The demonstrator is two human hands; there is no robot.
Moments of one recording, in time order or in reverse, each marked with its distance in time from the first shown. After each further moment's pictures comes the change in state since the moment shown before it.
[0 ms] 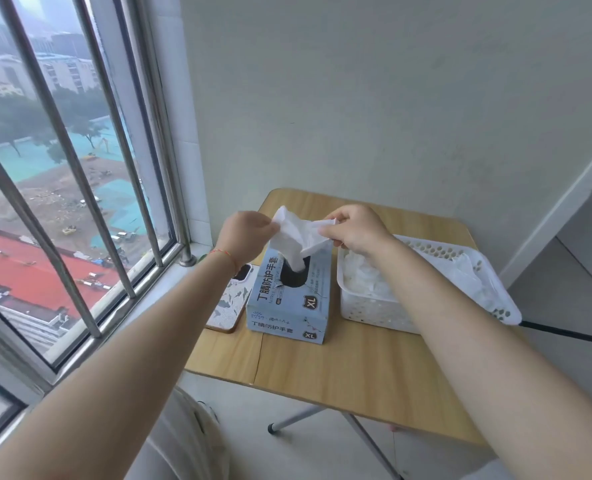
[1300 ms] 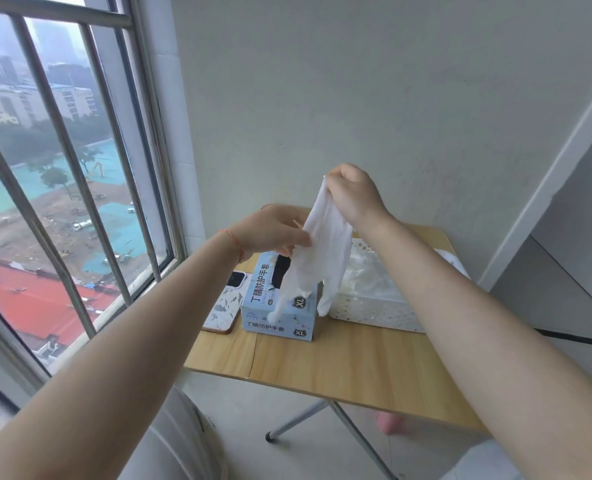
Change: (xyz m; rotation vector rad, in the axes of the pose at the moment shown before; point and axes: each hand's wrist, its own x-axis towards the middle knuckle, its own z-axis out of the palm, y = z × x) left_hand -0.044 0.091 -0.031 -0.209 -0.502 0.095; right_hand -0.039 -0.066 -0.037 0.122 0.241 -0.201
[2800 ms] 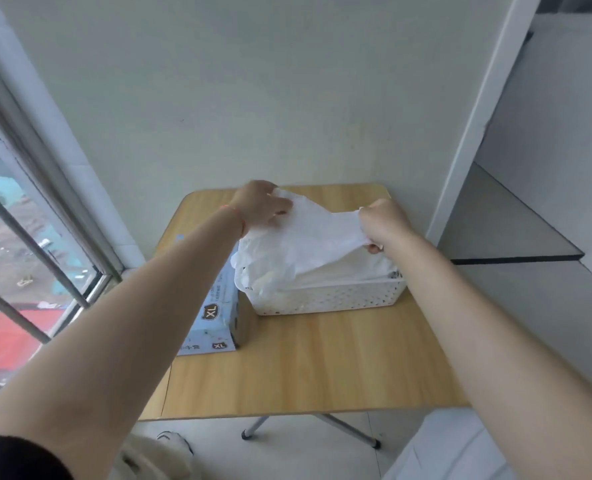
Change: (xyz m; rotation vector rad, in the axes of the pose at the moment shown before) left_hand 0.153 0.014 0.105 0.121 0.192 -0.142; right_hand 0.004 0.178 -0.125 -0.077 0.147 0.552
